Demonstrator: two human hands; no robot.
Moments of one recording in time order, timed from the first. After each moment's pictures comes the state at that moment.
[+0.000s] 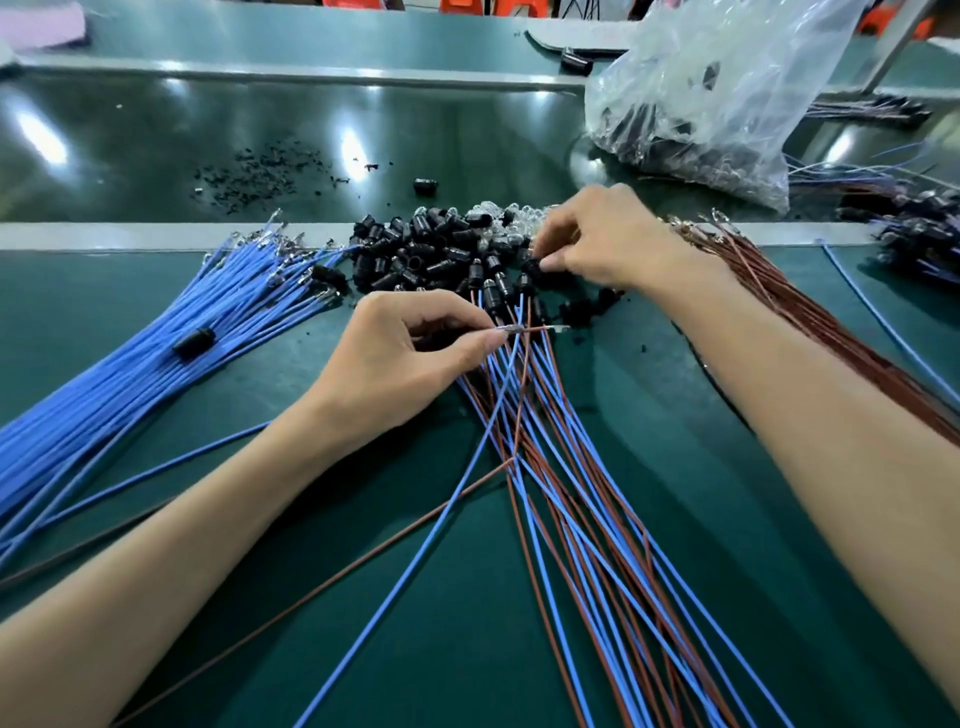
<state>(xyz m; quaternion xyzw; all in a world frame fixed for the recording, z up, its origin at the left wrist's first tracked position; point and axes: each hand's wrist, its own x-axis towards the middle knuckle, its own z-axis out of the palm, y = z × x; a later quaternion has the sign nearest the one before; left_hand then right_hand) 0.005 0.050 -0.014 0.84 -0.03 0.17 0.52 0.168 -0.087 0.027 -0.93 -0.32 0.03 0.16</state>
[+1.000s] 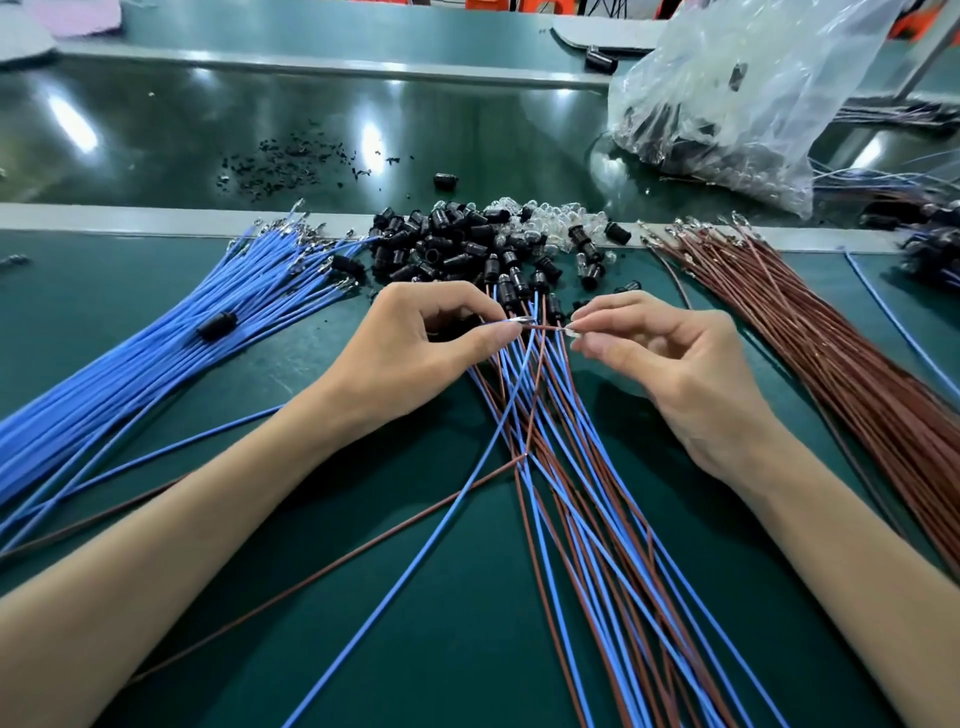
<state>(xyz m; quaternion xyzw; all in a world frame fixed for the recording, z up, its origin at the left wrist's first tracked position) 0.005 0.048 -0.013 0.84 -0.03 0.16 0.52 0.078 -0.152 -0.016 -0.69 -0.29 0.10 0.65</state>
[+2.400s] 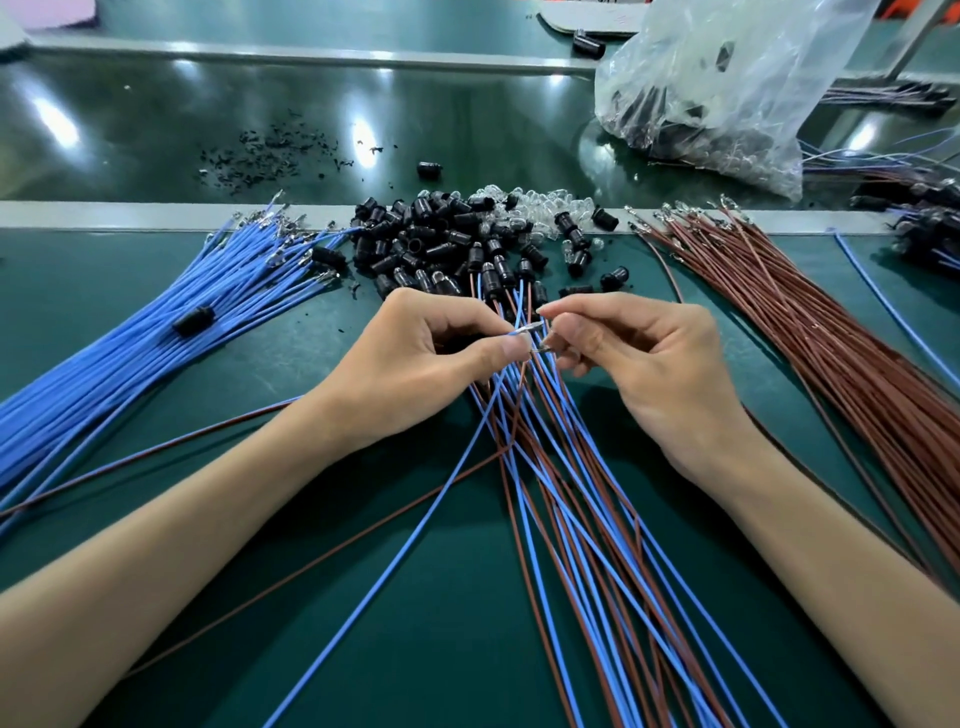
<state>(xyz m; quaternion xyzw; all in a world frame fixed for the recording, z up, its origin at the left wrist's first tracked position) -0.002 0.034 -0.009 0.82 -0.06 0.11 0.56 0.065 -0.141 -0.018 -0.67 -0.32 0.07 0.66</state>
